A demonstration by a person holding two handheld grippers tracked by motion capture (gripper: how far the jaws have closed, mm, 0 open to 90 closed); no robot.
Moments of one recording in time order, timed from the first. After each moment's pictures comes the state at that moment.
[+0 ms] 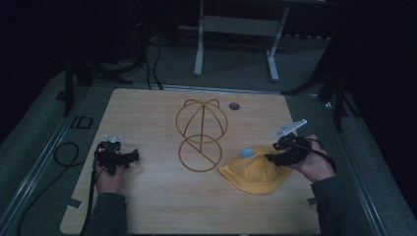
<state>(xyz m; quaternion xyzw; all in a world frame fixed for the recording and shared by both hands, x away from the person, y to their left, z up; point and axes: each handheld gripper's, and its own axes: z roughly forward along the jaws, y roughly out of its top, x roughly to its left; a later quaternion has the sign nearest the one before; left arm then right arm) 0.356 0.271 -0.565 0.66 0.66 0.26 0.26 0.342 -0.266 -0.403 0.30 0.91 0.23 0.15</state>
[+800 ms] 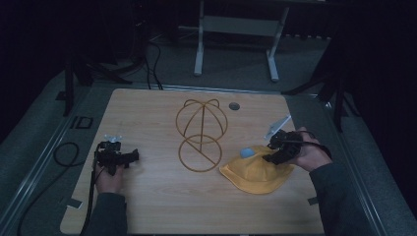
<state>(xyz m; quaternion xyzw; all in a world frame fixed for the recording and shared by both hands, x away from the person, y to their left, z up) 0.356 0.271 -0.565 0.66 0.66 0.26 0.26 0.362 -0.250 -0.404 0.21 0.96 0.16 0.11</state>
